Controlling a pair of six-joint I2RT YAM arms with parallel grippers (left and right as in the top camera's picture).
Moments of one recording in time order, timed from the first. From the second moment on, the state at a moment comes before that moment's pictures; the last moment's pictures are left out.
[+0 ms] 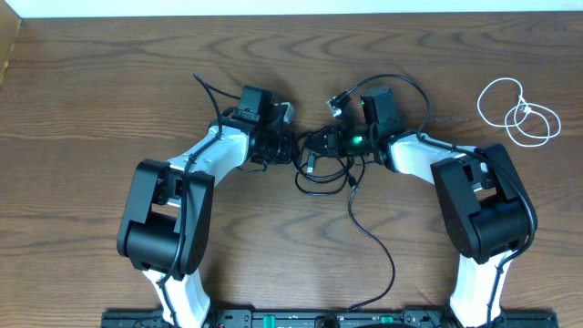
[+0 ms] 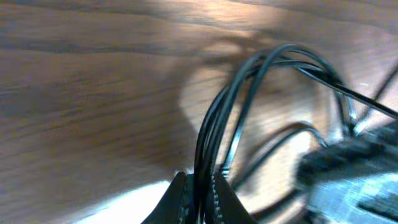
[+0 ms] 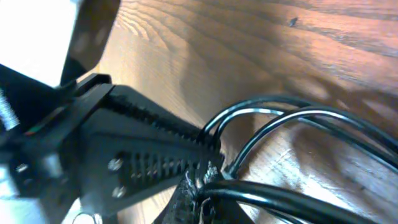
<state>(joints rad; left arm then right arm) -0.29 1.94 1.13 -0.40 0.45 -0.25 0.36 2.06 1.08 0.16 -0.89 0.54</state>
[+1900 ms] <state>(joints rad) -0.29 1.94 1.13 -0.33 0.70 0.02 0.32 1.84 1.10 -0.20 -0.64 0.68</state>
